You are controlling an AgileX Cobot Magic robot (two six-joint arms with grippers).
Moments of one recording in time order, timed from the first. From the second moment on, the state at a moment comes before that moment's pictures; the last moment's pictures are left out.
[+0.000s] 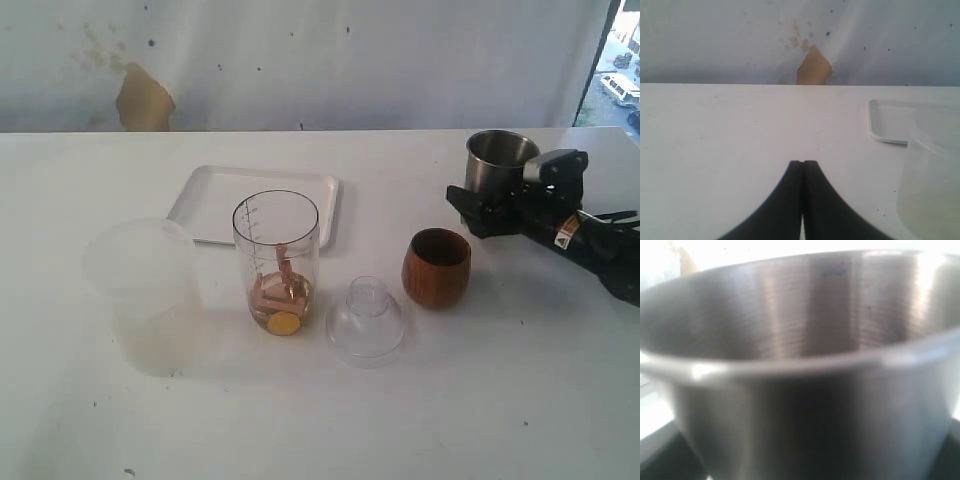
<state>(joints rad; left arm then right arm) -0.05 0.00 0.00 0.08 0.26 -0.02 -0.15 2.45 -1.26 -0.87 -1.16 0.42</state>
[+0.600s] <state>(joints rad) -0.05 0.00 0.00 0.08 0.26 -0.02 -0.15 2.45 -1.26 -0.90 -1.16 0.45</state>
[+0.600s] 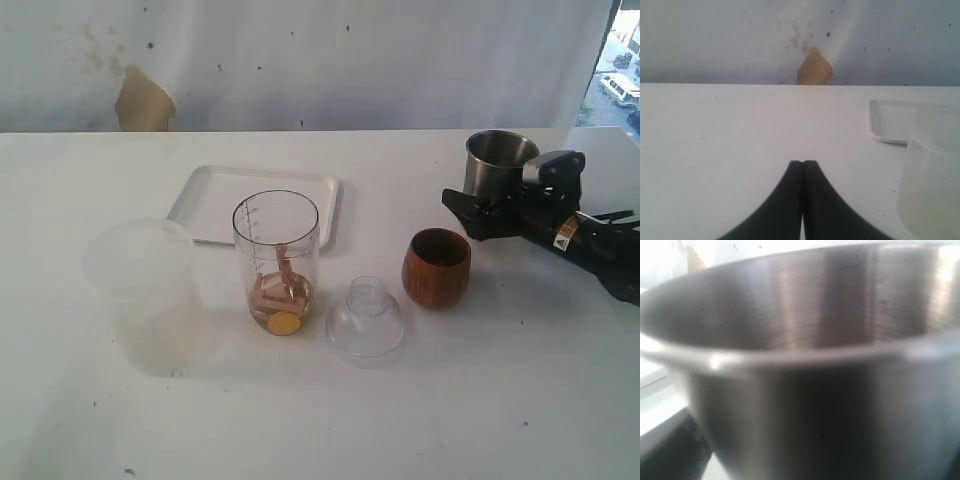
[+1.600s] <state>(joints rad) -0.05 0.00 0.00 0.08 0.26 -0.02 -0.26 2.33 -1.19 -1.09 -1.18 0.47</state>
